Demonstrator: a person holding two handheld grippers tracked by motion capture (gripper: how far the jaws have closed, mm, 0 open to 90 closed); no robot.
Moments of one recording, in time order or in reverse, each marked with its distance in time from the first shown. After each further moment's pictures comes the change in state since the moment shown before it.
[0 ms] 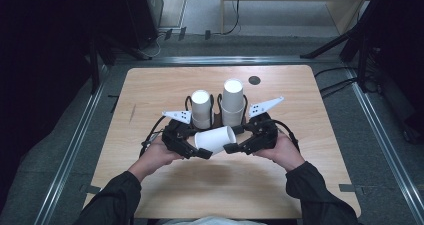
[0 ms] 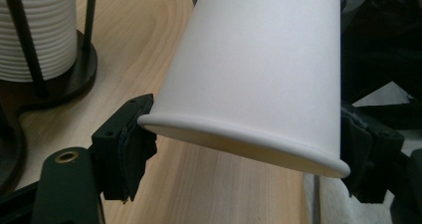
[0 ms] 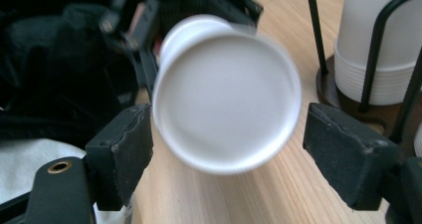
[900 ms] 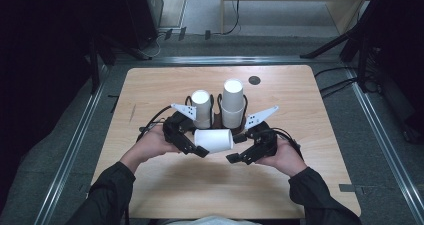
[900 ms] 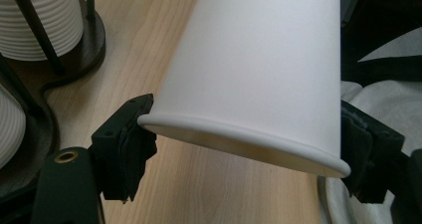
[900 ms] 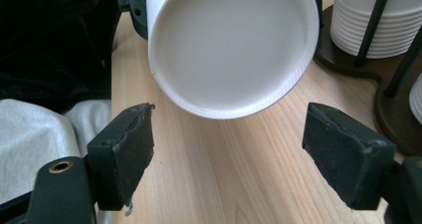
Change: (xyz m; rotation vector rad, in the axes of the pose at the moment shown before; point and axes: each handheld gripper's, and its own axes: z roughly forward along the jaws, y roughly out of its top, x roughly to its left) left arm 0.005 0.026 -0.001 0.247 0.014 0.064; right arm 0.004 -0.019 0.009 0.119 -0.072 -0.033
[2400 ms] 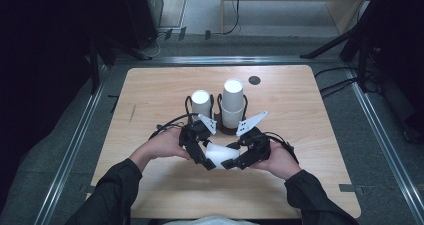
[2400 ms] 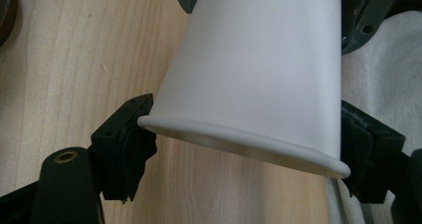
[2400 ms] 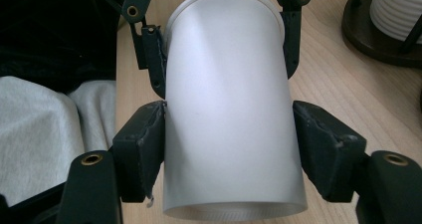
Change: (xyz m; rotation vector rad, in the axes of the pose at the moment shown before) left arm 0.000 0.013 0.050 0.262 -0.067 0.076; right arm 0.006 -0.002 0.021 0.079 0.031 -0.030
